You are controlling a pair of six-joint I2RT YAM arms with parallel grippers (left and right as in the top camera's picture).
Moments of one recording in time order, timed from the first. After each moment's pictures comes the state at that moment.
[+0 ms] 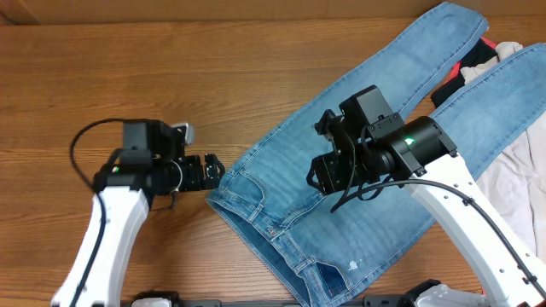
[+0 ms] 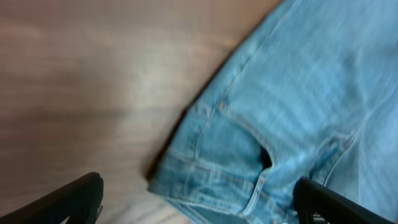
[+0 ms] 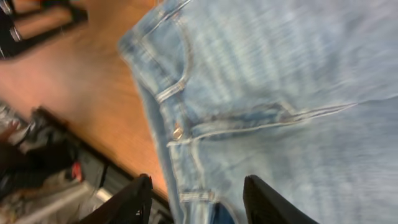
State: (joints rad) left arm 0.00 1.32 0.87 -0.74 0.39 -0.13; right arm 0.49 1.44 1.37 -1.20 -0.37 0.18
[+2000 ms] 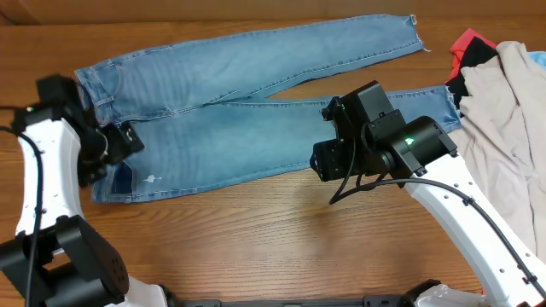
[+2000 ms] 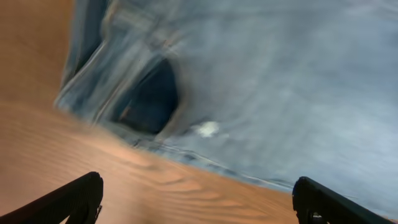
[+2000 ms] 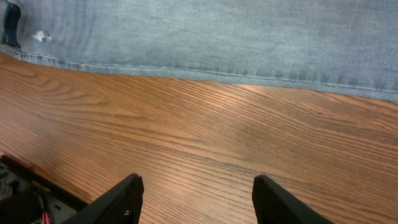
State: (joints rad) left arm 0.37 1.70 1.39 -1.16 0.07 -0.27; right arm 0.49 1.44 1.37 -1.11 -0.22 0.25
